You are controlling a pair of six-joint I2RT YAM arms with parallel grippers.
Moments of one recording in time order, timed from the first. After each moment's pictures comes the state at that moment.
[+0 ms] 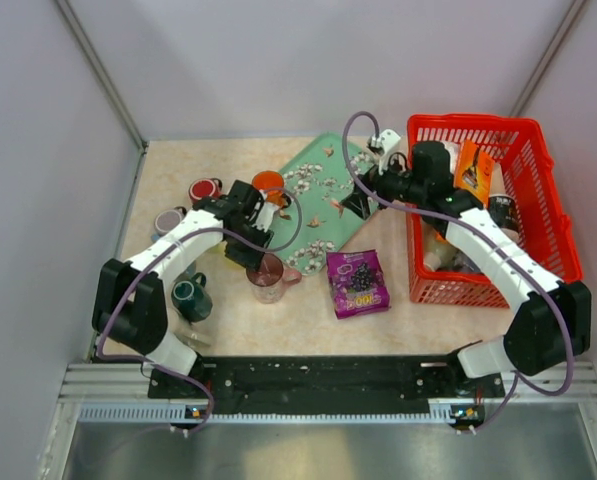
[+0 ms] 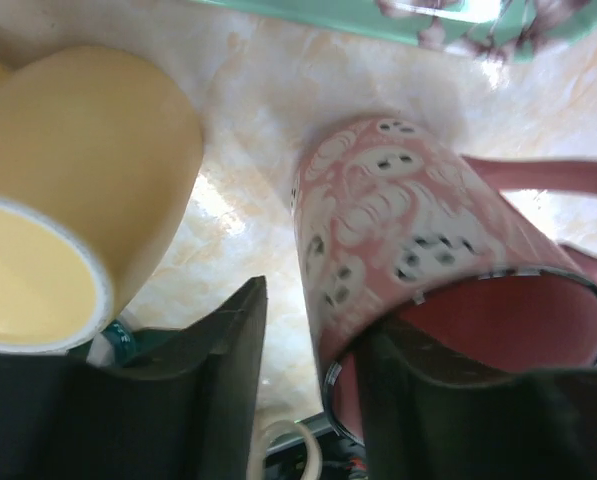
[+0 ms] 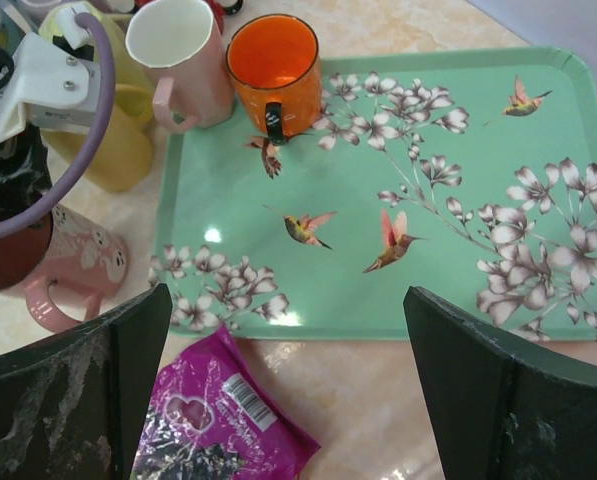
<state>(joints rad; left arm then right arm) -0.42 1.56 1.17 -0.91 0.11 0.07 0.38 1.40 1.20 -0.20 -0.49 -0.11</state>
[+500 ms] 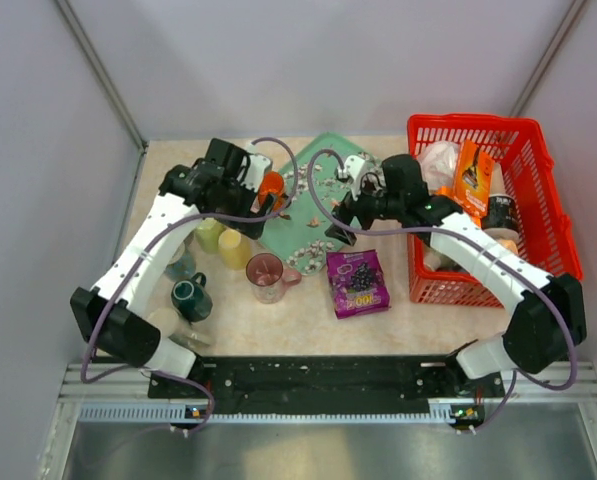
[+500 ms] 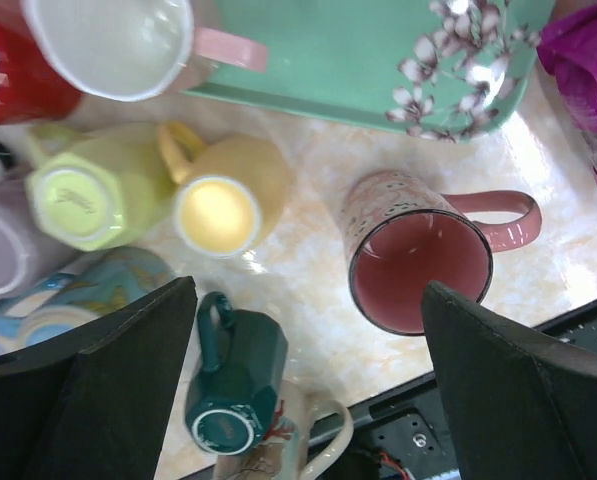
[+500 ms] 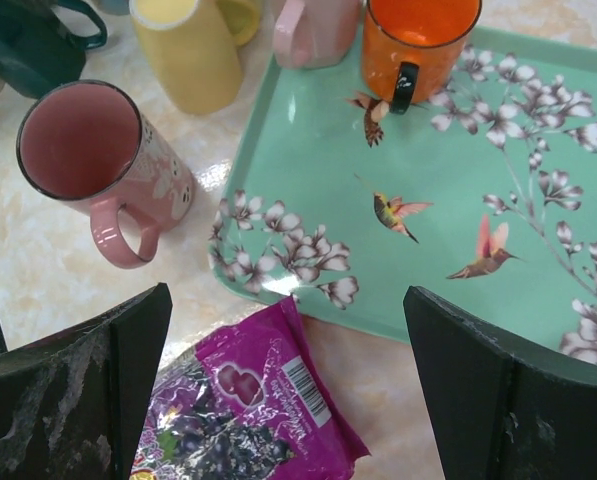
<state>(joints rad) -0.42 1.49 1.54 -1.09 0.05 0.10 0.52 1.41 1.19 -0.32 -0.53 -0.30</state>
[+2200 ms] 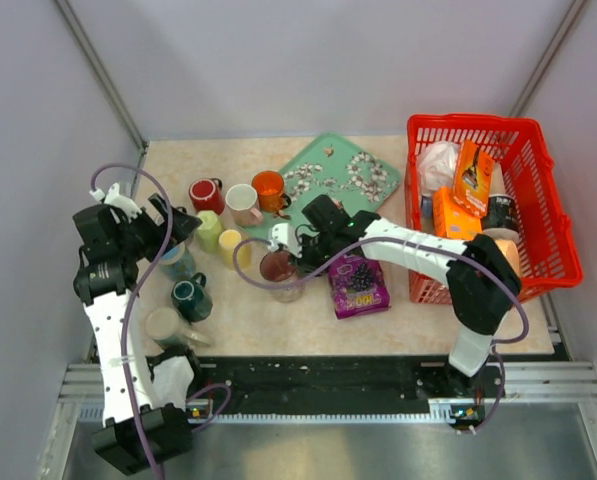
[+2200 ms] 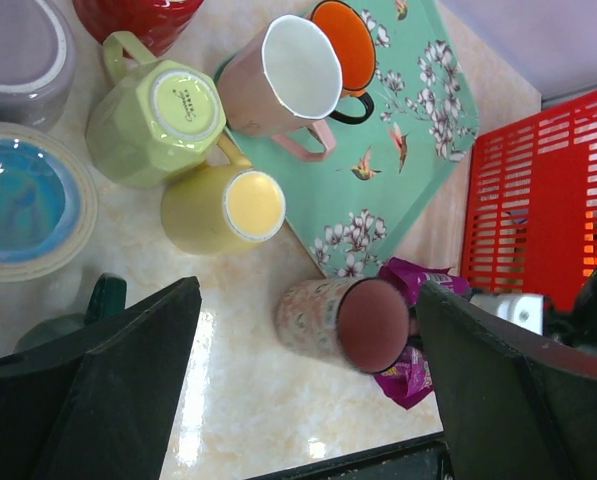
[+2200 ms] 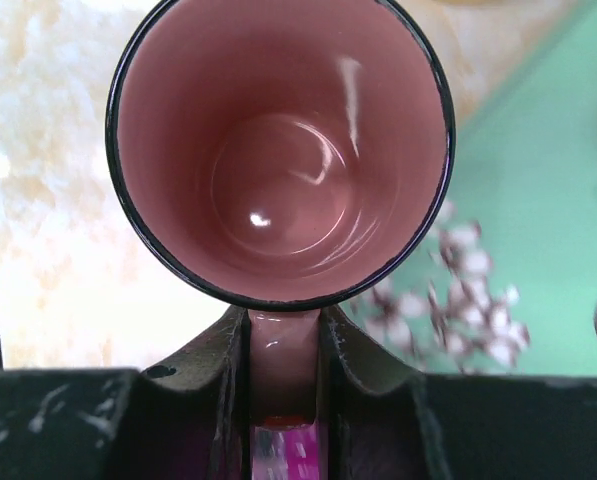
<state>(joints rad) 0.37 0.86 1.00 -0.71 0.59 -0.45 0.88 1.78 1.30 -0.46 -0.43 -0.61</state>
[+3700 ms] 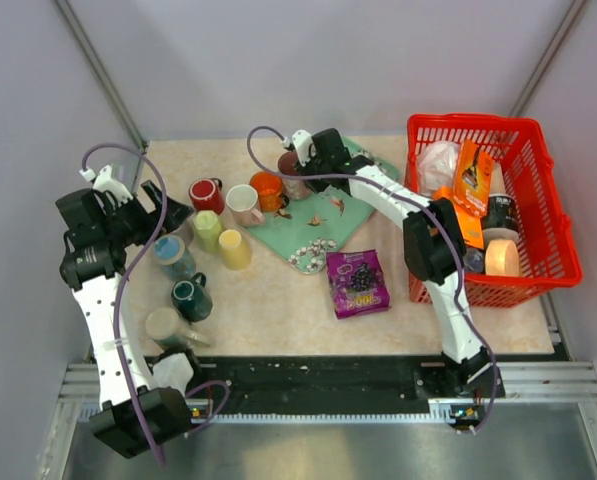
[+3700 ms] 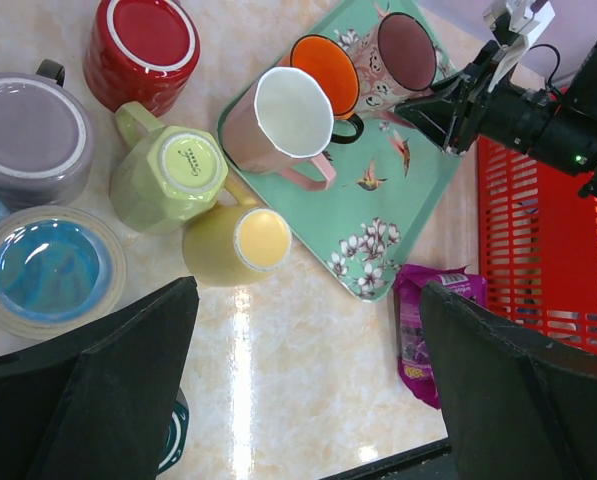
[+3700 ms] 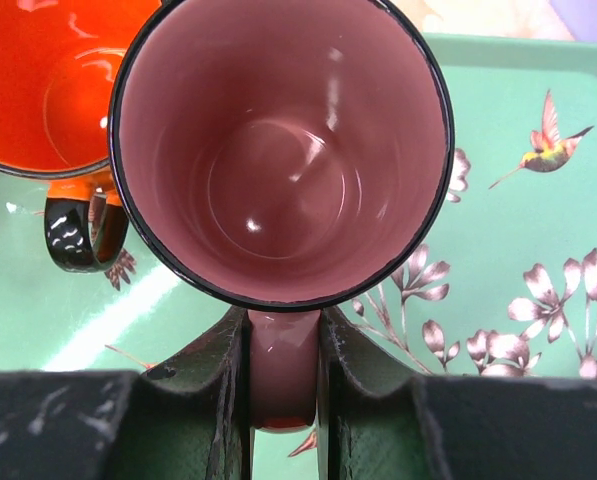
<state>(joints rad) 0.43 0.97 1.14 -0.73 0.69 -0.28 0.58 2.27 1.97 -0.38 -0.11 -0.31</state>
